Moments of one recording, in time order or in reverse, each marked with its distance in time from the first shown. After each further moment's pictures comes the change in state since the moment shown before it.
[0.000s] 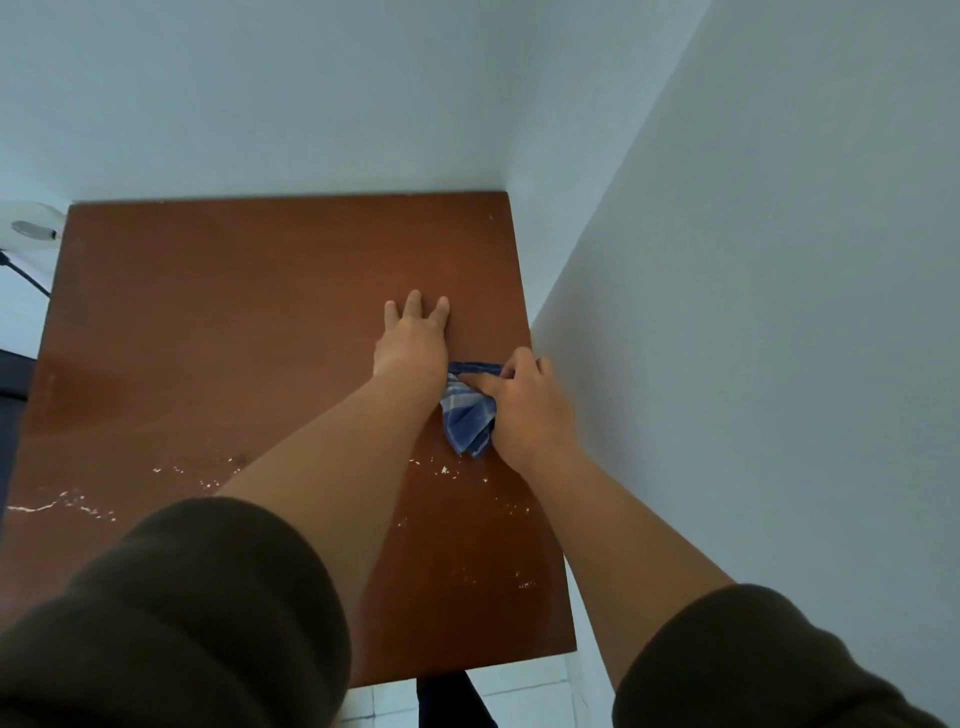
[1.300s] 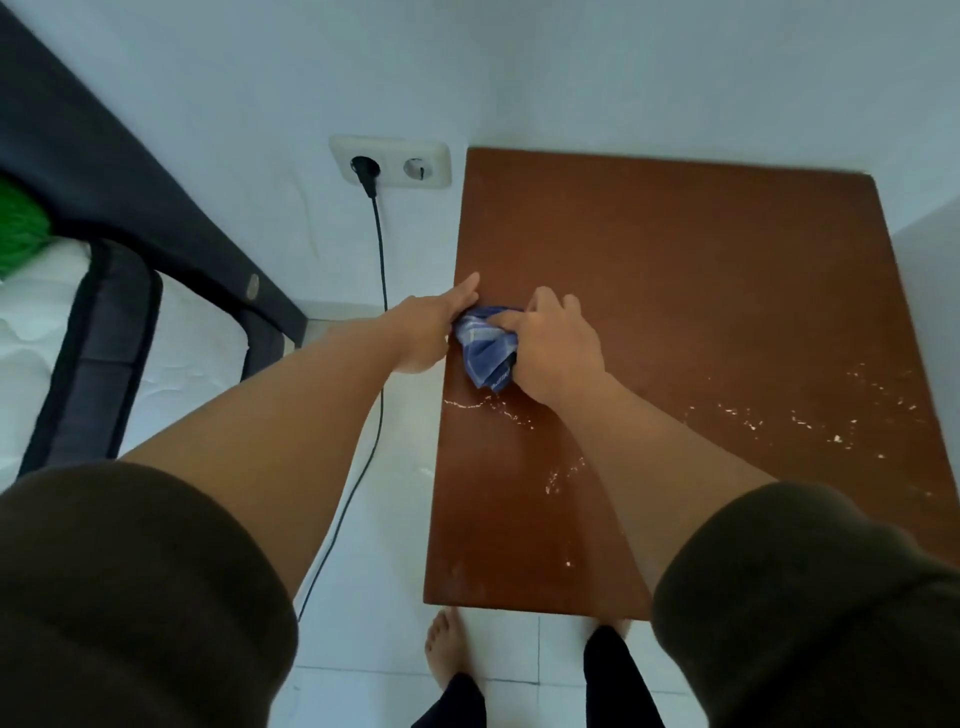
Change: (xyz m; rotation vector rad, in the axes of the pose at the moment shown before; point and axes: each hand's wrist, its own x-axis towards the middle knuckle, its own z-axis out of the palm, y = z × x) left_hand -0.068 -0.399 -0.063 -0.191 -0.174 0.187; right_hand 0.008 -0.316 0.174 -0.360 -0.073 -0.263
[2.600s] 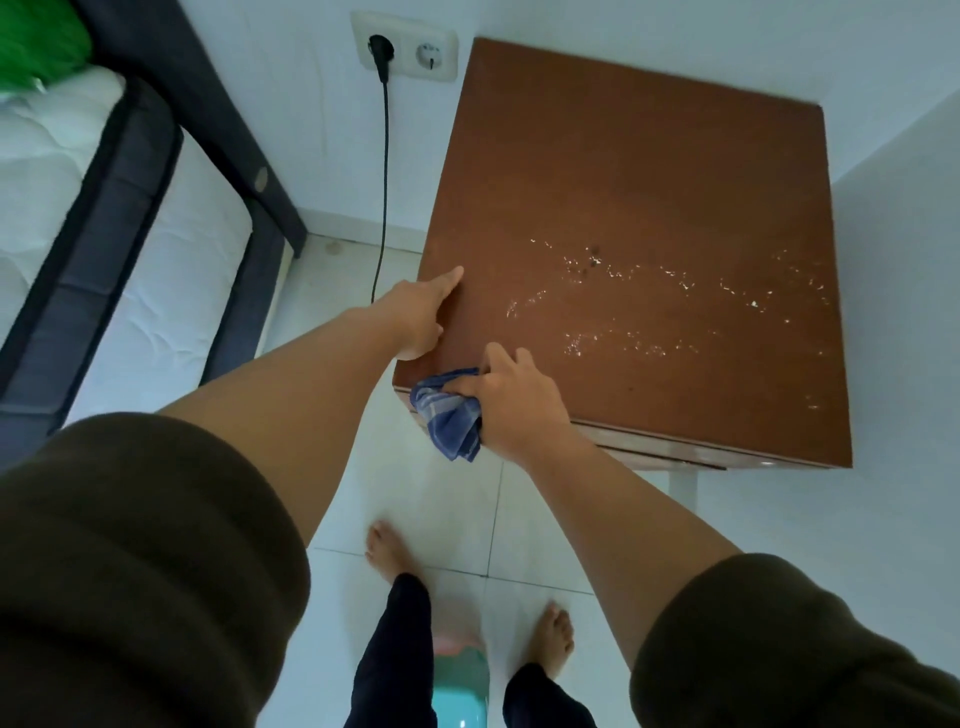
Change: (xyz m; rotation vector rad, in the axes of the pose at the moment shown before) left_hand -0.132 0.044 0.121 -0.042 0.065 -0.208; right_hand -0.215 -0.010 0.072 -0.087 -0.132 -0.230
